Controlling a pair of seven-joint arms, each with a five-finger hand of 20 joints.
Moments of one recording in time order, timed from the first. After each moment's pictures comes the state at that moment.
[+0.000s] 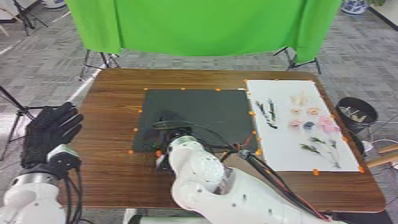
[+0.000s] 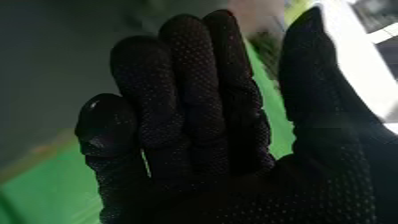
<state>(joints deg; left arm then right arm) 129.2 -46.6 -98.7 -124.7 19.4 30.0 22.0 -64.4 -76.7 27.1 -101.0 -119.4 7.0 45.5</state>
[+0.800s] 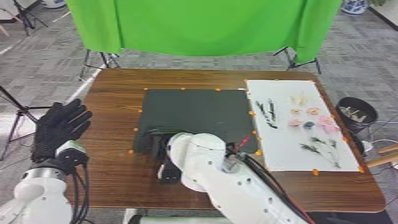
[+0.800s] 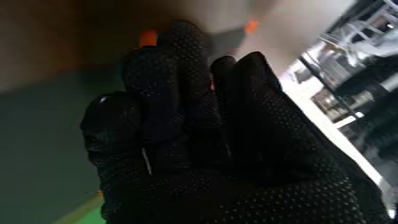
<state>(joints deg) 124.9 -46.3 -95.4 -123.4 19.9 28.7 20.5 -70.2 -83.6 40.7 -97.6 -110.3 -26.3 40.3</state>
